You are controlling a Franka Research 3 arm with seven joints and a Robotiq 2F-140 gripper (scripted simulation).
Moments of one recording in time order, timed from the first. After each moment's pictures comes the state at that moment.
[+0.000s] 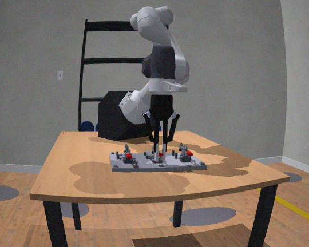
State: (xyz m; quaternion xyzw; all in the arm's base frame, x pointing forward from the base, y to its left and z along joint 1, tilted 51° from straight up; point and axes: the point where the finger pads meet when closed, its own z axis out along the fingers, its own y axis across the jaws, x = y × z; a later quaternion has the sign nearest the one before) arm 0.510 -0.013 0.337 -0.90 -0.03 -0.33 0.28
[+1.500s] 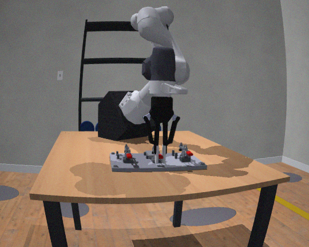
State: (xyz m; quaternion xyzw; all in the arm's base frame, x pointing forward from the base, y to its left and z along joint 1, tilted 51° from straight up) arm 0.516 -0.009 0.334 -0.90 -0.03 -0.33 0.28
